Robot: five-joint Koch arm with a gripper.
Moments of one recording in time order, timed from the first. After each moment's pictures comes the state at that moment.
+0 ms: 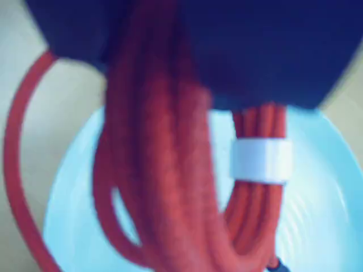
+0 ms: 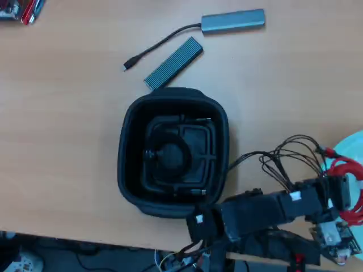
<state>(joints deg) 160.0 125.5 107.8 72.9 13.2</state>
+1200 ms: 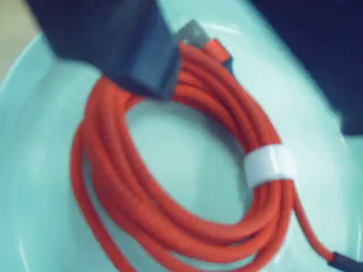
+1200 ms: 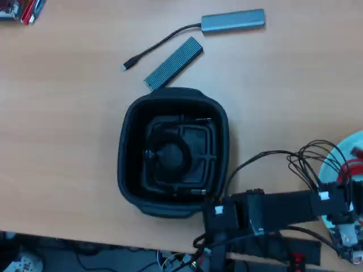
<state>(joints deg) 166.2 113.7 114.7 53.4 13.4</state>
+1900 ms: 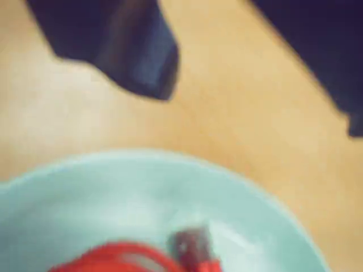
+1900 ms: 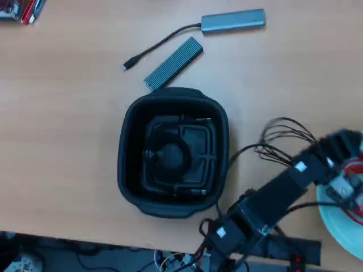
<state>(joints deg) 133.3 115.8 114.7 53.3 13.6</state>
